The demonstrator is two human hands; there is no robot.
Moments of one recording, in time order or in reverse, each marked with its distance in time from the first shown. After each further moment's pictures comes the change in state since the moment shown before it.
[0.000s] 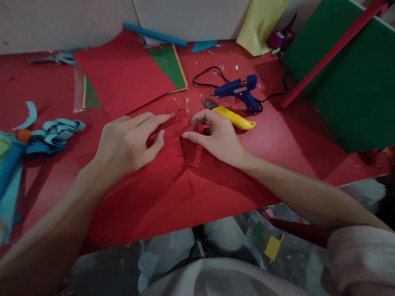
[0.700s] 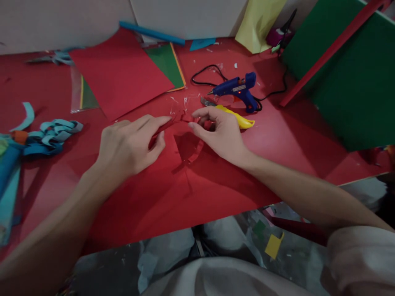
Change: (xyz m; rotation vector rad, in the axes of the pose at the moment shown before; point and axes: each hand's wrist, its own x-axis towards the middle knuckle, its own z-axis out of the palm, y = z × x) left_hand -0.006 -0.001 0.013 -0.003 0.082 0.004; right_hand 0.001 -0.005 -0.008 -0.184 0.112 -0.027
